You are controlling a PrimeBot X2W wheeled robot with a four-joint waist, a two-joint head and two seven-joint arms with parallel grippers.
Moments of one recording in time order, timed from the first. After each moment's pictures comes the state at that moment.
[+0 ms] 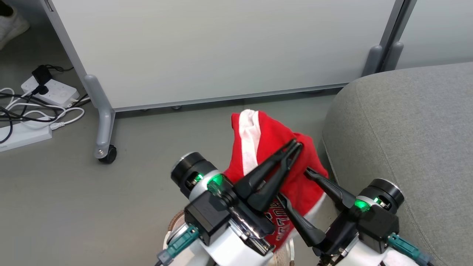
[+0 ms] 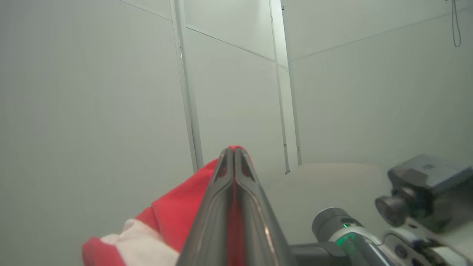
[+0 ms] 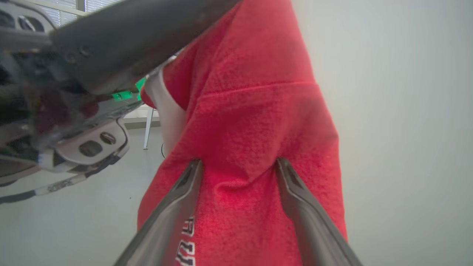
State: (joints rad) left arm -0.30 0.05 -0.62 -0.09 -0.25 -0.11 -0.26; right arm -0.22 -0.31 0.62 -0.07 0.27 0.13 -0.26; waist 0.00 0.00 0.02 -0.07
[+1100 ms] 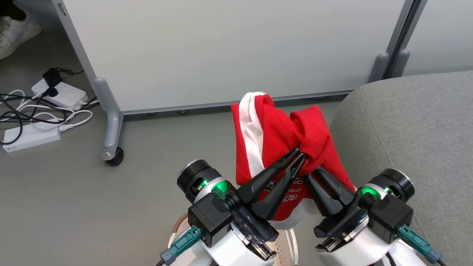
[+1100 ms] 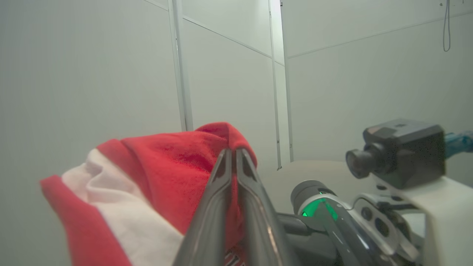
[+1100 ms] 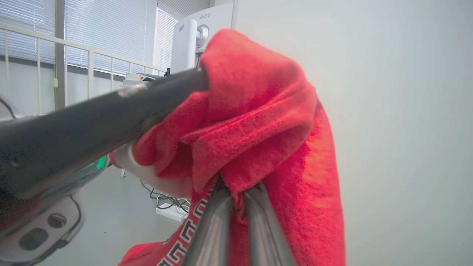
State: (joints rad) left arm -0.29 0.05 -0.66 -0.06 -0.30 -0.11 -0.26; right arm -0.20 -0.21 0.50 -0.07 0.20 0.13 -0.26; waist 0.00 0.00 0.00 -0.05
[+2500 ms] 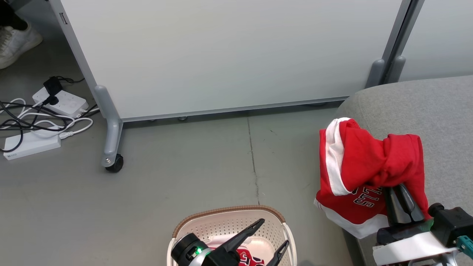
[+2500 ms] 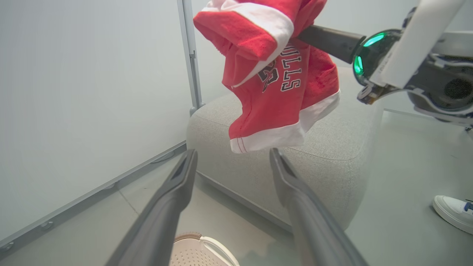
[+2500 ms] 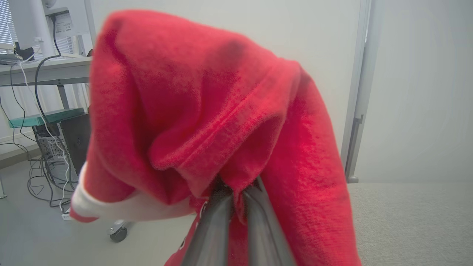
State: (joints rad) left arm -0.09 0.08 -0.70 0.23 -0.19 -0.13 -0.26; right arm 0.00 -0.09 0.06 0.05 0.17 0.13 -0.26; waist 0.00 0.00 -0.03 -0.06
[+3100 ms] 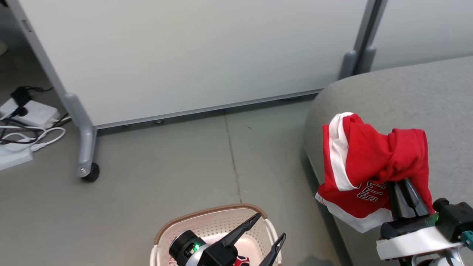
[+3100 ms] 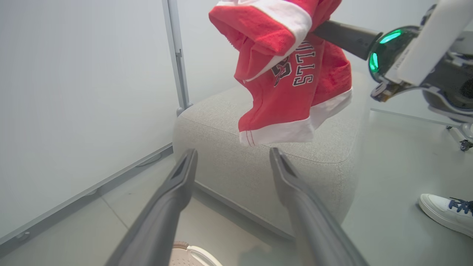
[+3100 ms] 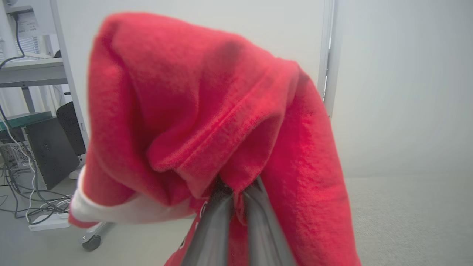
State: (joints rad) left arm -0.09 0.06 -0.66 0.25 -0.18 -0.13 -0.26; right arm -0.02 -0.10 0.05 0.06 0.17 0.13 -0.26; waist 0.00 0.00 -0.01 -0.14
